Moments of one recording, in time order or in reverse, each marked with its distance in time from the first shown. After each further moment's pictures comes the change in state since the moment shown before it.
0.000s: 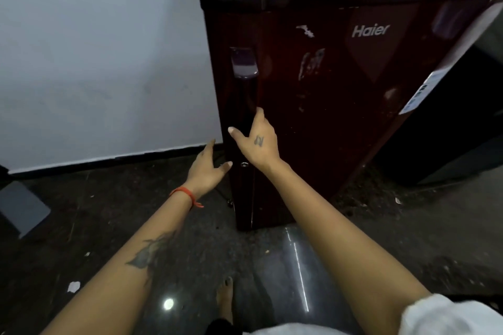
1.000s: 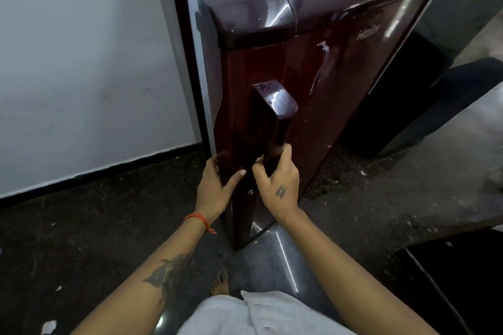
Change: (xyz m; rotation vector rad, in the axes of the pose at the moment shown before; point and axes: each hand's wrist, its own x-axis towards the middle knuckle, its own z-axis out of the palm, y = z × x) left_hand -0.014 -0.024 0.033 -0.221 0.015 0.206; right_hand -0.085 0.024 0.007 0.065 0.430 0.028
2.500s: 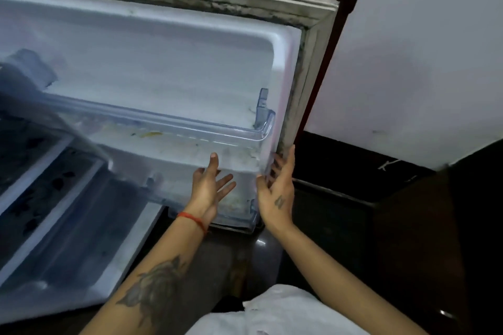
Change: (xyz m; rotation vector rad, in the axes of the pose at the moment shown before) left_hand -0.102 0.215 0.401 -0.506 -0.735 -0.540; right_hand -0.054 0.178 -0.357 0.047 0.710 0.546
